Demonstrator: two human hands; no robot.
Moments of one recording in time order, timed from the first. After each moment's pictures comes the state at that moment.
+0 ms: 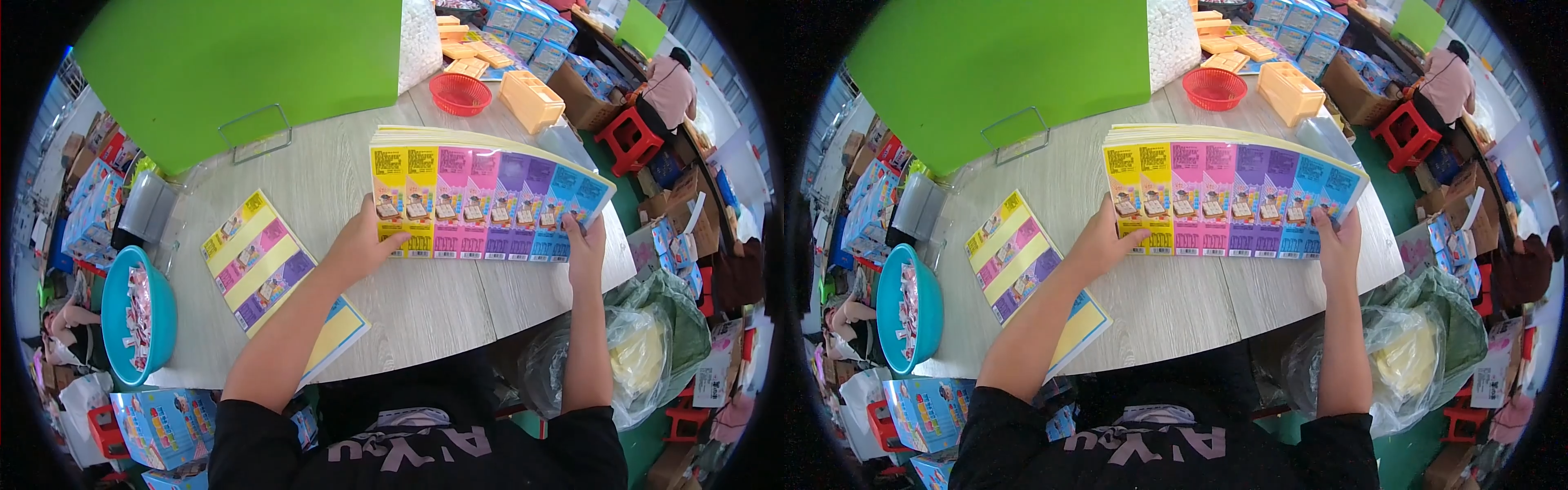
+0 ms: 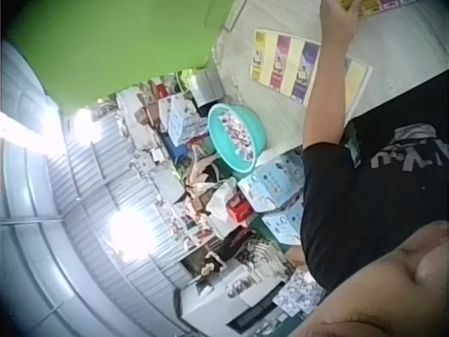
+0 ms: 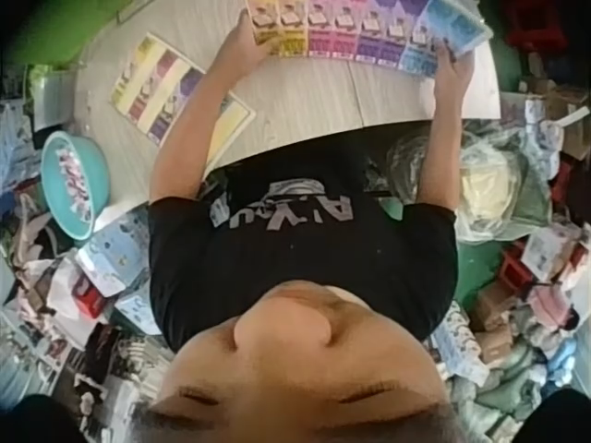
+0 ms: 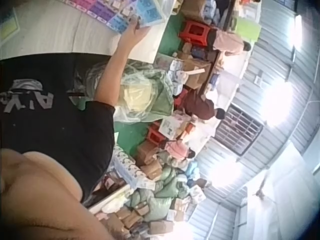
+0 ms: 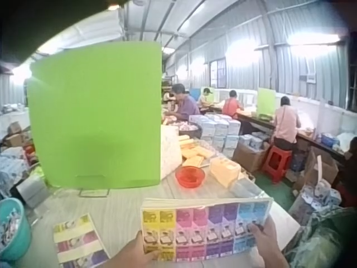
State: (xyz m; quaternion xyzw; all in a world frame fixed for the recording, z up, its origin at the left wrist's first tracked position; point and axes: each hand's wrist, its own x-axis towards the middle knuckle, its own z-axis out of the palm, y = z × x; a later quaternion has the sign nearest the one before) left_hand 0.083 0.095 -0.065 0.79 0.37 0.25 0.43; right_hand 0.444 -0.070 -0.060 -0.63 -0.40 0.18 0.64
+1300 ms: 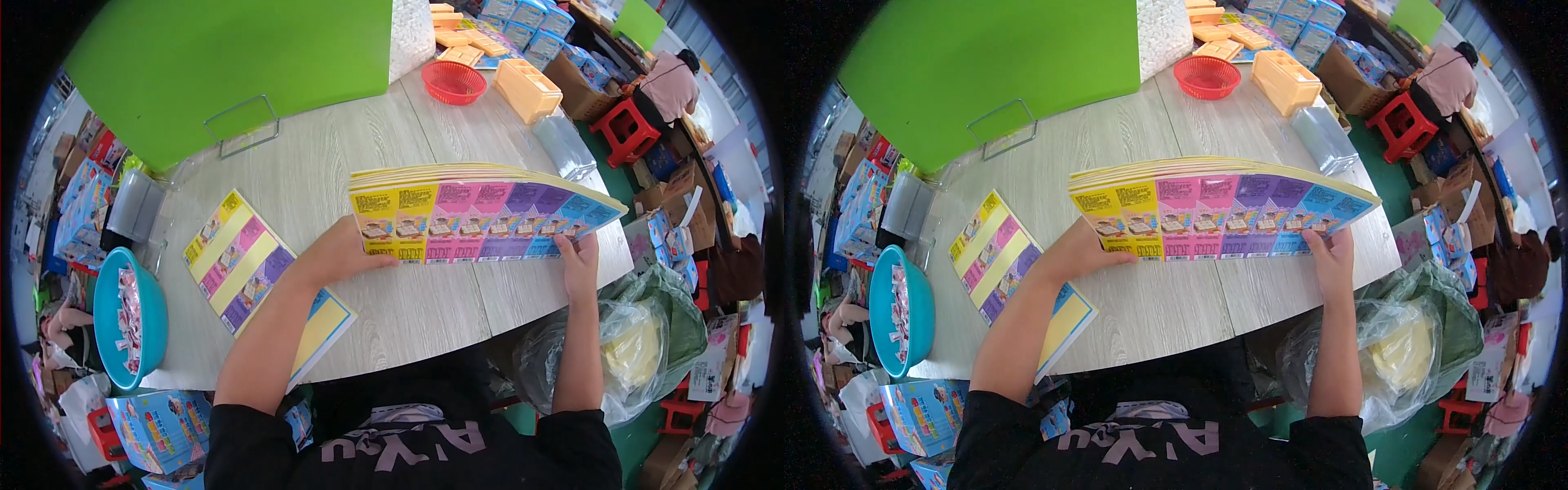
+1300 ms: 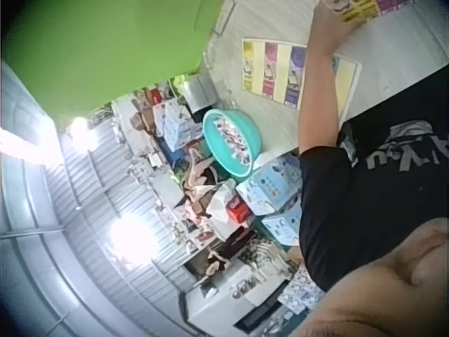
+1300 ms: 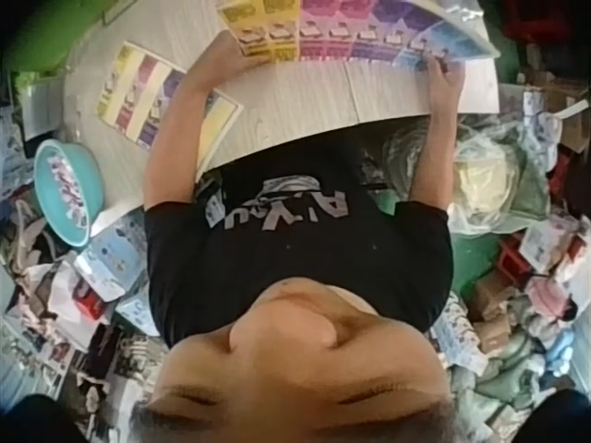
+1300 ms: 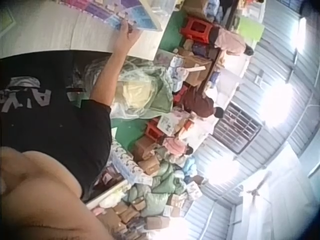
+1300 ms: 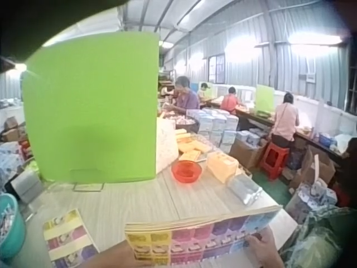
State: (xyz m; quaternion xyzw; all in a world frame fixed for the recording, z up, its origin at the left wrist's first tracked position) left_hand 0.070 0.098 -0.048 0.81 0.27 0.16 0.50; right_hand 0.456 -0.101 -0.091 -0.60 -0.42 0.25 0.63
